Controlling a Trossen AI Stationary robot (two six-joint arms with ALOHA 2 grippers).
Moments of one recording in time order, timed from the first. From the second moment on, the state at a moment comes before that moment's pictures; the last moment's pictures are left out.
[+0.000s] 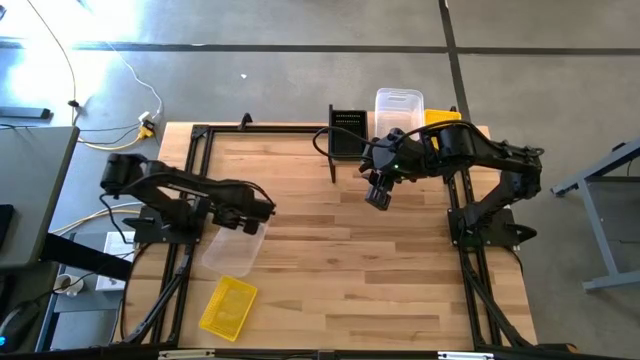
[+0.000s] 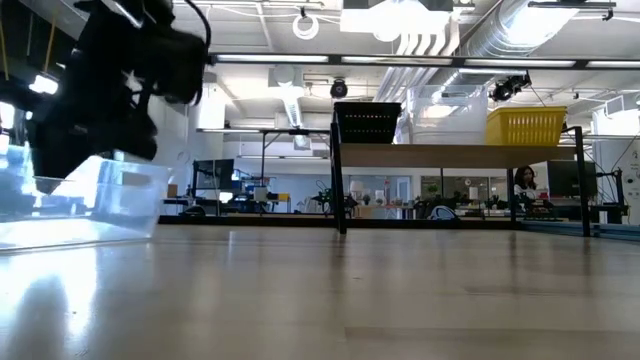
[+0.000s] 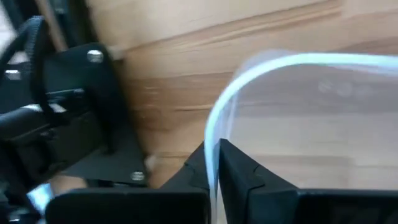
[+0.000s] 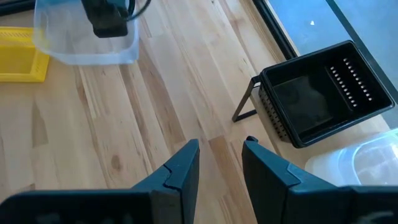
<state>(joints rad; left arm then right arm) 0.10 1.47 0.83 -1.26 -0.01 -1.40 0.06 1.60 2.03 -1.38 0.30 0.30</state>
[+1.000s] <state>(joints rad) 0.11 1.31 1.13 -0.88 -0.32 -1.37 0.11 1.60 2.03 -1.12 -0.11 0.17</state>
